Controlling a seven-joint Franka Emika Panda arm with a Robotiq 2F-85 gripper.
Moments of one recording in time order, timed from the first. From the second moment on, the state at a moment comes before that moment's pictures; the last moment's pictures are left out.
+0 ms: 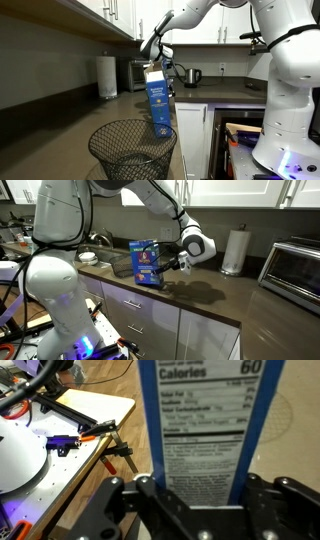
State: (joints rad) arm -0.12 0.39 -0.24 -1.99 0.66 1.44 0.63
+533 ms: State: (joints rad) arm -0.10 0.33 -0.22 -2.02 0.64 1.49 0.63
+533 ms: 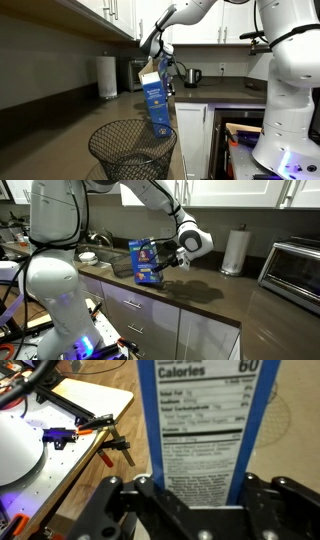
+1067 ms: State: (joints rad) arm -0.09 0.25 -0.20 -2.08 0.58 1.55 0.64
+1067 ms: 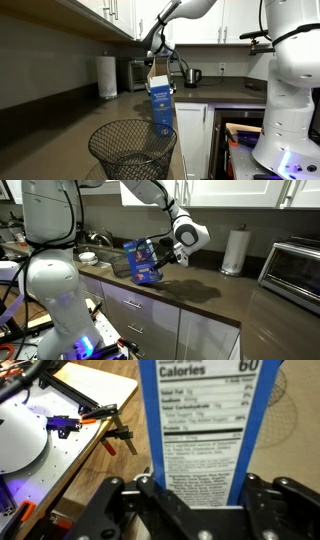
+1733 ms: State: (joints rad) arm -0.09 0.16 -0.16 -2.12 0.54 1.61 0.67
